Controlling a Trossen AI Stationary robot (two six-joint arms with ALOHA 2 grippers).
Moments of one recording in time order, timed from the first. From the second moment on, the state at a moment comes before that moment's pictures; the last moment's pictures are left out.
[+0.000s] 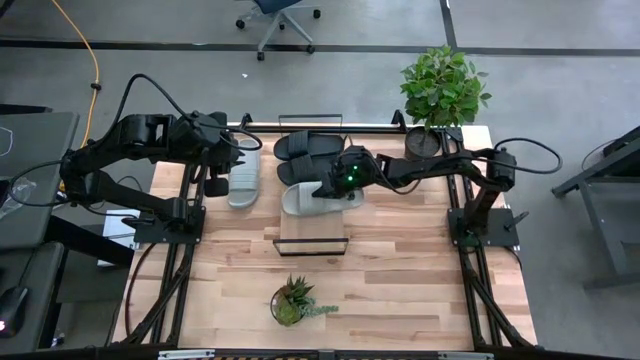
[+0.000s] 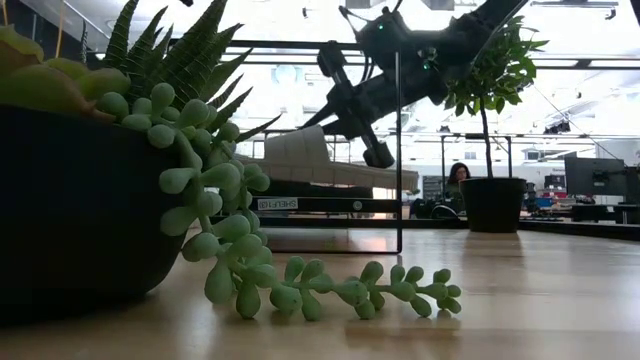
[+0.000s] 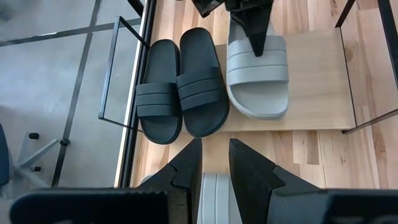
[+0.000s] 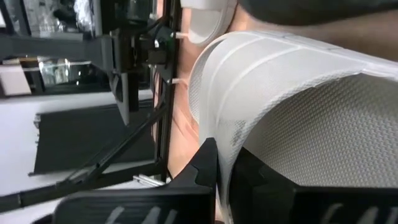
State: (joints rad) left arm 0.27 1.13 1.57 -1.34 -0.21 0.26; right arm -0.25 1.76 1.02 0.26 -0.40 1.28
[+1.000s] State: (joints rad) left arm 0.27 1.13 1.57 -1.34 -0.22 0.26; right arm -0.27 1.80 1.02 0.27 -0.46 1.33
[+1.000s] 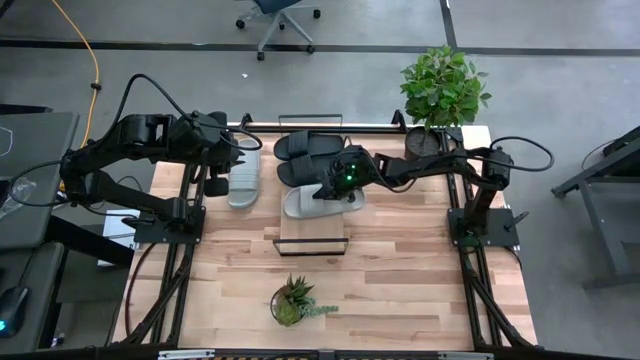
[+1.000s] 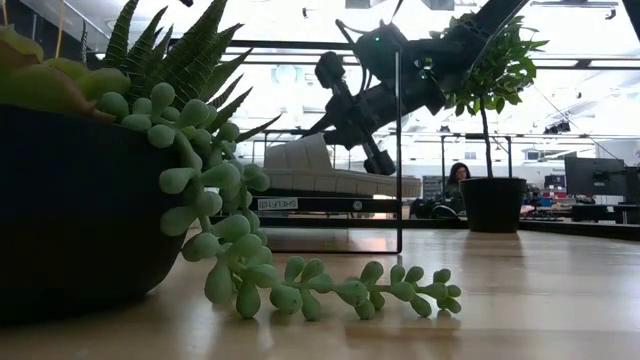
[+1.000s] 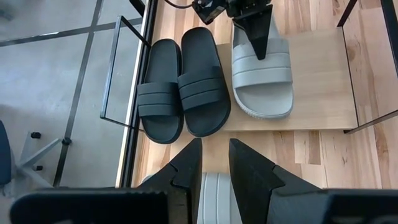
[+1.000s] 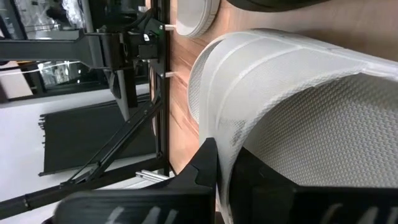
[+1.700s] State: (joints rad) left arm 0.27 1.13 1.57 -1.34 -0.22 0.26; right arm -0.27 1.80 1.02 0.29 -0.45 1.35
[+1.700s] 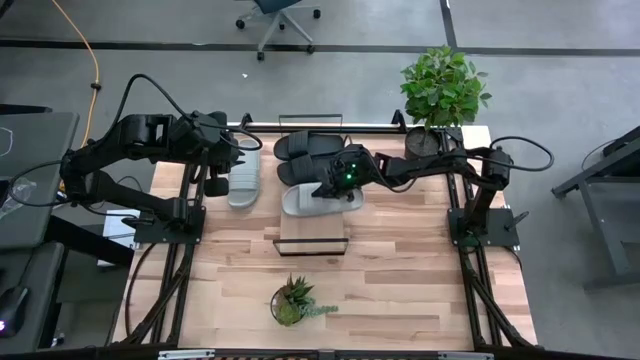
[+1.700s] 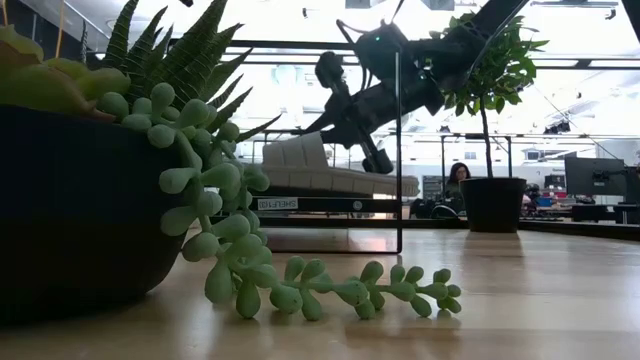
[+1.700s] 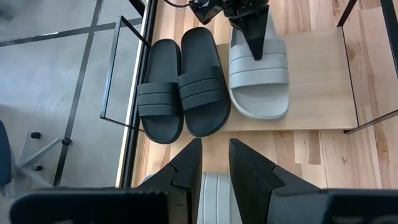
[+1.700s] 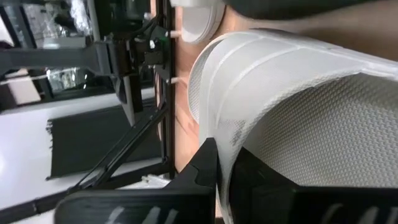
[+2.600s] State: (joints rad) left arm 0.27 1.13 1.57 -1.34 -0.22 0.26; right arm -0.28 1.82 1.02 0.30 -0.44 1.35
